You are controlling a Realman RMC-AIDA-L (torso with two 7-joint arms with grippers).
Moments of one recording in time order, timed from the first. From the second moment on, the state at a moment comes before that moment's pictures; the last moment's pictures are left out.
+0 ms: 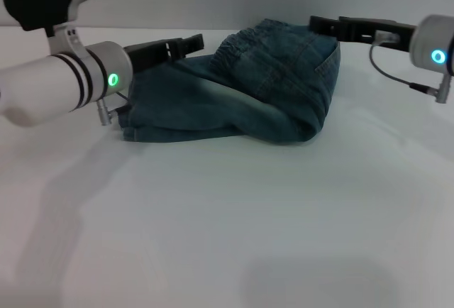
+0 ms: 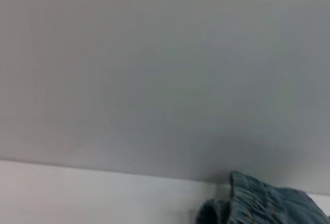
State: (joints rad) left arm -0.58 -2.06 1.63 0.80 -1.49 -0.33 0.77; right arm 0.54 2.07 -1.31 -0.96 1.27 0.70 -0.82
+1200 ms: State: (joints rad) left arm -0.54 -2.05 1.56 0.83 -1.47 -0.37 0.83; right arm 0.74 2.07 -1.50 -0.77 1.16 0.58 -0.56
